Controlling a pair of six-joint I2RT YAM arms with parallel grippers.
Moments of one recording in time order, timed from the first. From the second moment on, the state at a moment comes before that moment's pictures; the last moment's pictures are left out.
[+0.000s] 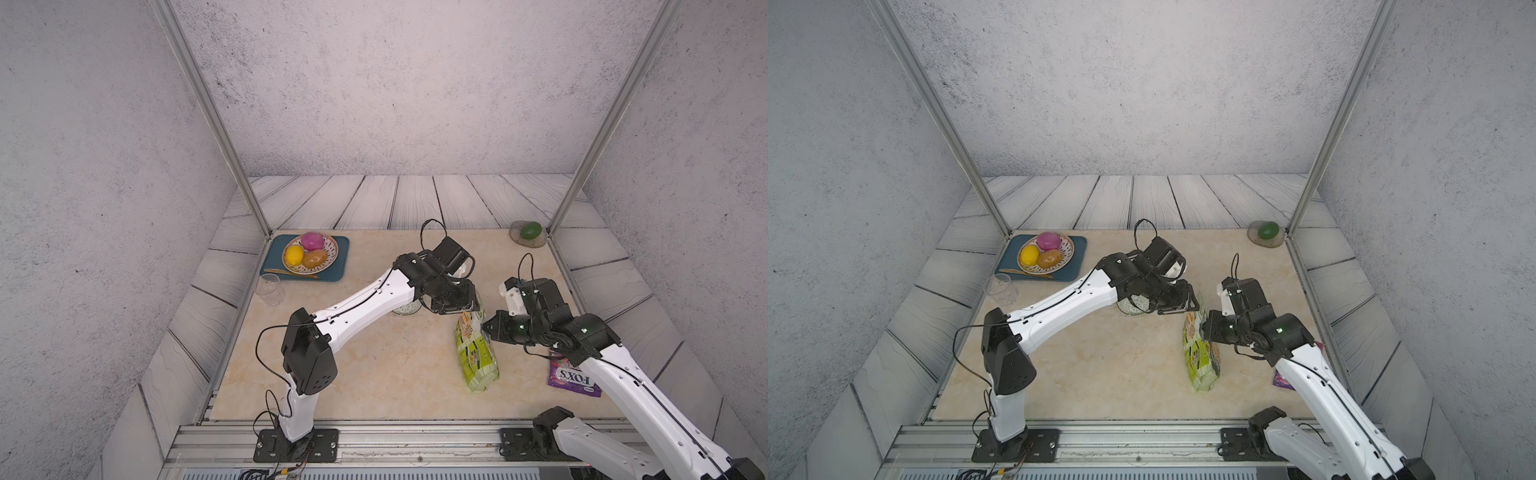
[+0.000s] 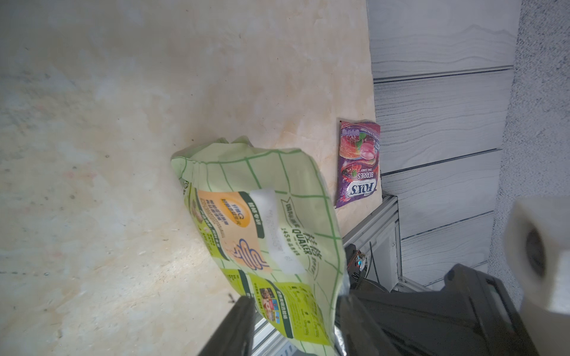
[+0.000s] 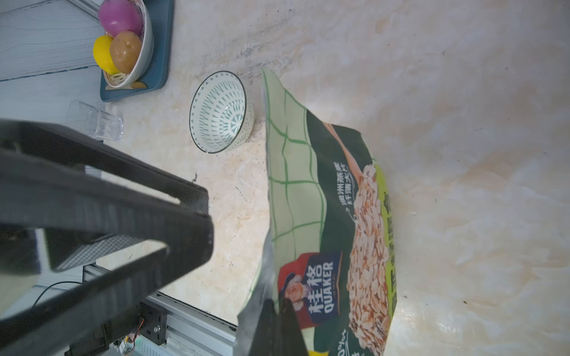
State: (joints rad) left arm -0.95 1.94 1.92 -0.90 0.37 -0.80; right arm 0.43 0.93 0.97 -0.94 -0.24 0.55
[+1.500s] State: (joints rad) left arm -0.96 1.98 1.89 -0.82 0.42 -0.90; right arm 0.43 0.89 0.94 -0.87 -0.22 0.65
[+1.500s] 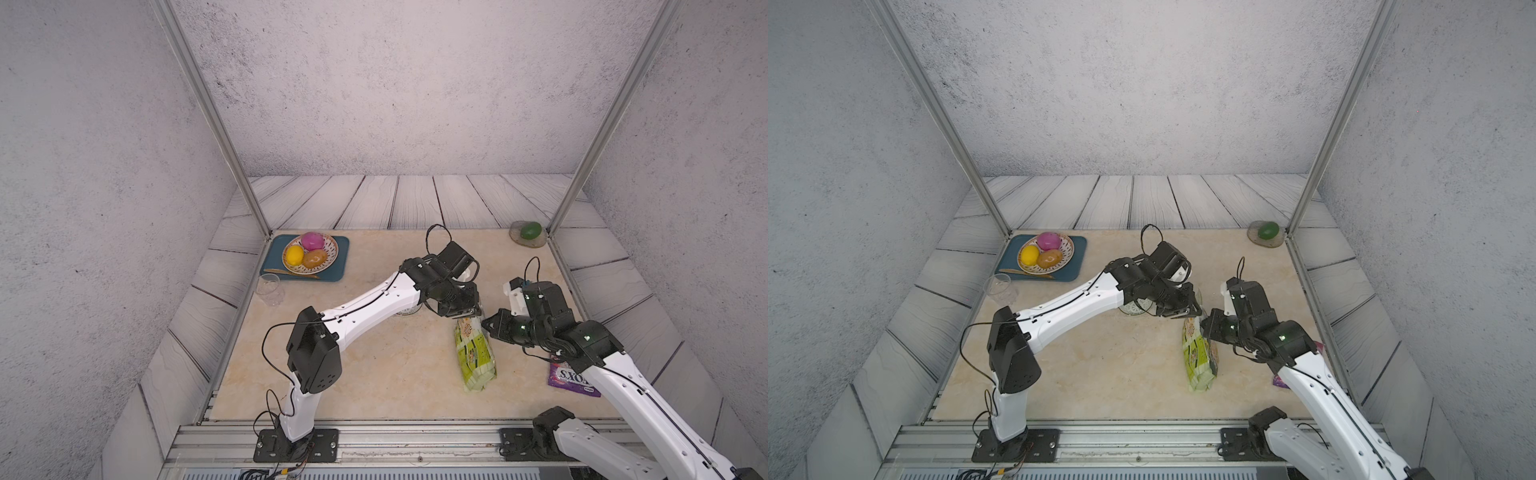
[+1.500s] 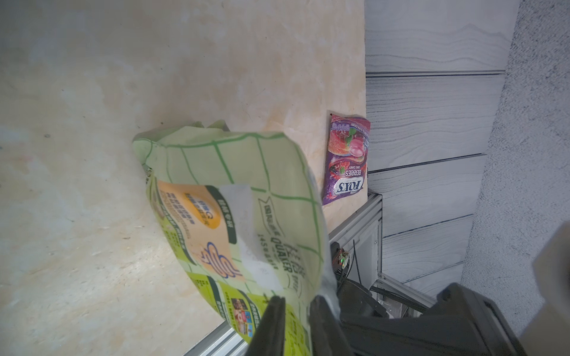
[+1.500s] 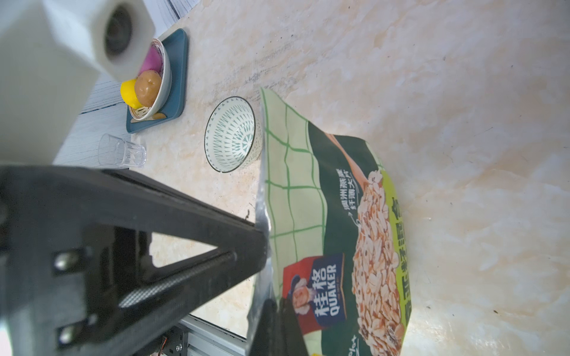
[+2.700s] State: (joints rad) left arm -0.92 1.82 1.65 -0.66 0.40 -1.00; right arm 0.34 1.00 0.96 -0.93 -0.01 0.73
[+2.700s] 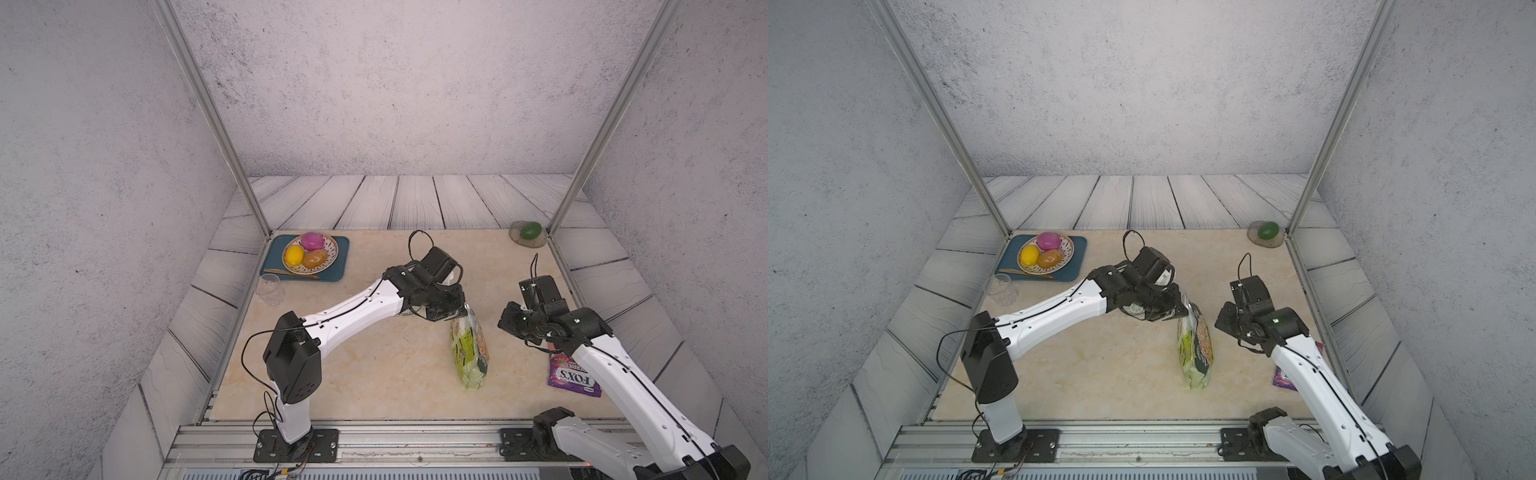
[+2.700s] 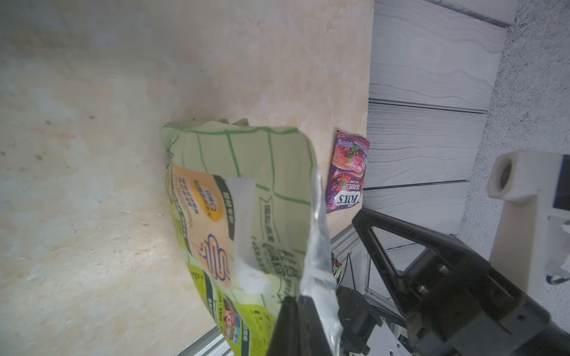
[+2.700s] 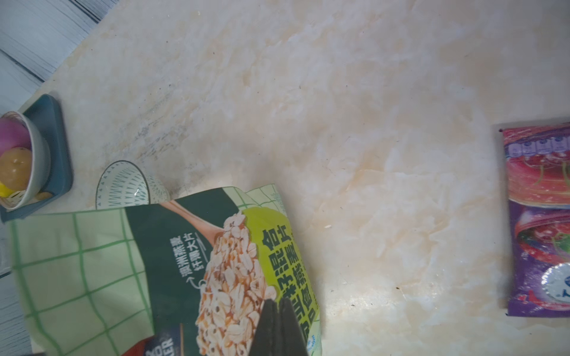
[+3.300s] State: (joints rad) left arm -0.93 1.83 1.65 -0.64 0.42 -1.01; right arm 0.34 0.87 0.93 -0.76 -0.32 0.74
